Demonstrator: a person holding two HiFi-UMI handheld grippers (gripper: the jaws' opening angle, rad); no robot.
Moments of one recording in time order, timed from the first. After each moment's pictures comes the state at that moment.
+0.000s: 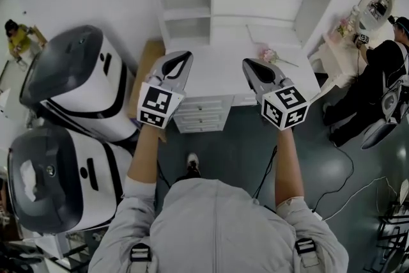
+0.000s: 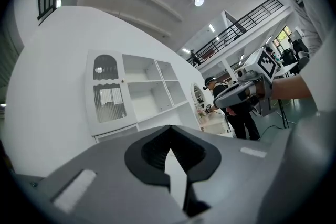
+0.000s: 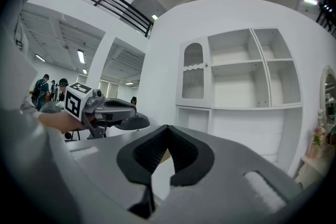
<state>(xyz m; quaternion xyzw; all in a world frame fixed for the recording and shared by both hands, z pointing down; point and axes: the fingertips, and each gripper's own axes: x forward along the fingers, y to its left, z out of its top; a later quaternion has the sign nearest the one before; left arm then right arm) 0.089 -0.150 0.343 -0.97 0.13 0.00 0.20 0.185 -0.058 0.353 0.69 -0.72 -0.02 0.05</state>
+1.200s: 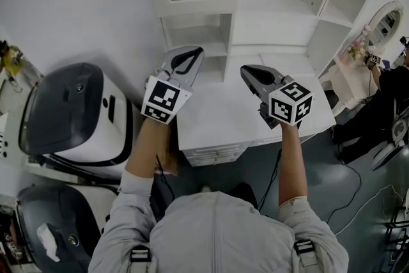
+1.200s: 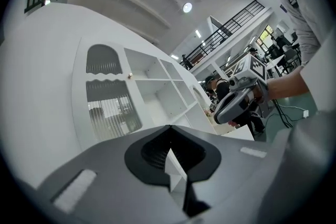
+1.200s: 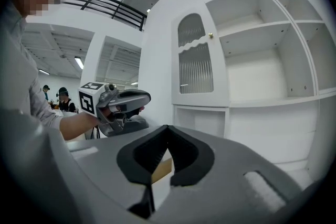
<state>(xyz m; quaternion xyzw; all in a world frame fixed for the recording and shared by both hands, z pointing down) 0.183 -0.343 0.282 -0.96 0.06 0.03 0.27 0.248 -0.270 0.333 0.64 -0.76 0.03 0.05</state>
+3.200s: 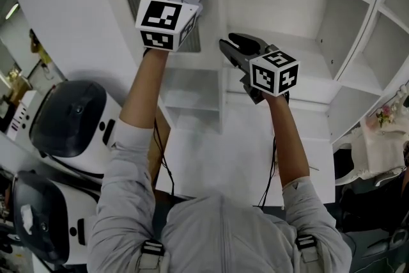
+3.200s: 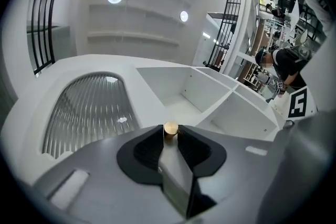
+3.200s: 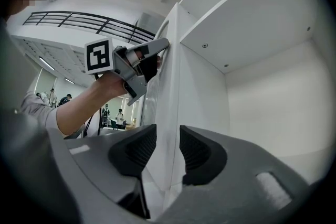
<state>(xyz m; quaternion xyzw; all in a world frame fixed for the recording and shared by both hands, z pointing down) 0.382 -0.445 -0.011 -0.87 0.25 0.19 0.39 0.419 -0.446 0.192 0.54 -0.84 -0.07 -0.01</state>
